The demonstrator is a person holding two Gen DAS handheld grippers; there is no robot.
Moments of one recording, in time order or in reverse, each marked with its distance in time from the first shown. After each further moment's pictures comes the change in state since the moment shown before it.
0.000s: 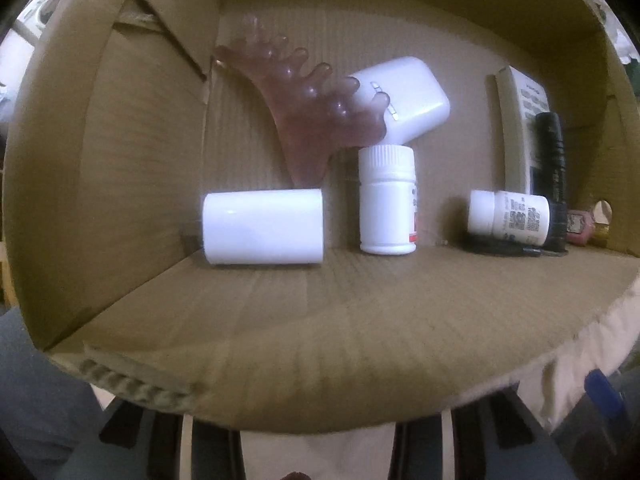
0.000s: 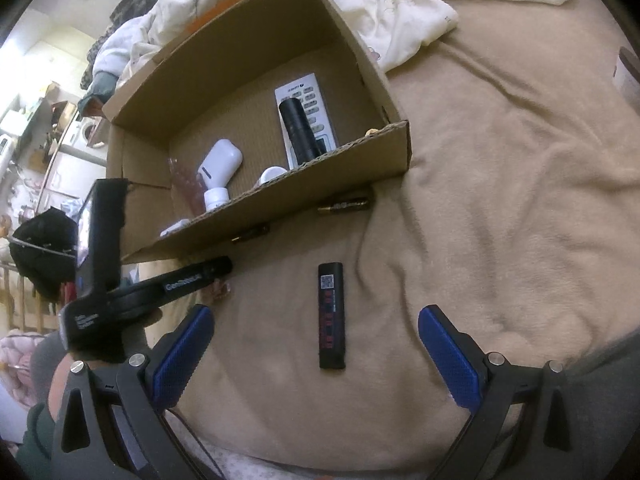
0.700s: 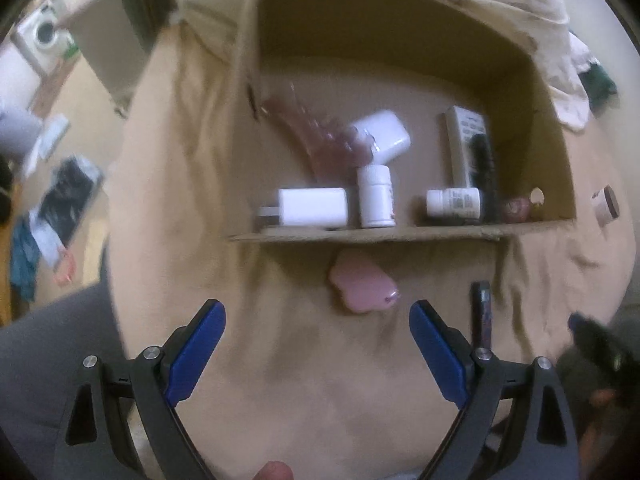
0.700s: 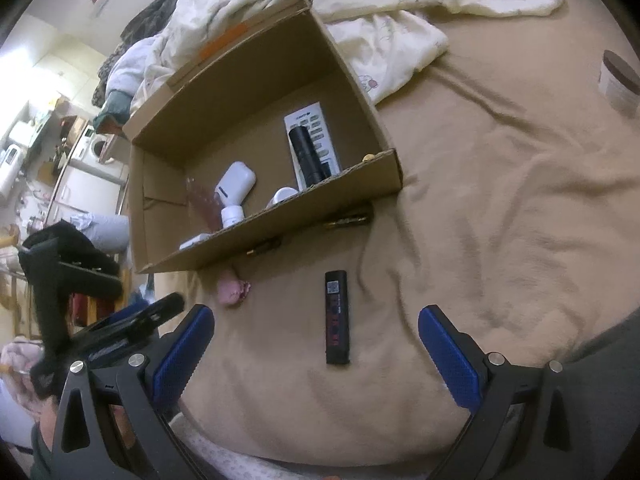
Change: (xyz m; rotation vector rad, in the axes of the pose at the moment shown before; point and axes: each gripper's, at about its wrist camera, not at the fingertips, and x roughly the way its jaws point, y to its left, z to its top) left arm -0.064 0.032 -0.027 0.025 -0.129 -0.083; right arm -0.029 -0.003 -0.007 0.019 -0.079 0.042
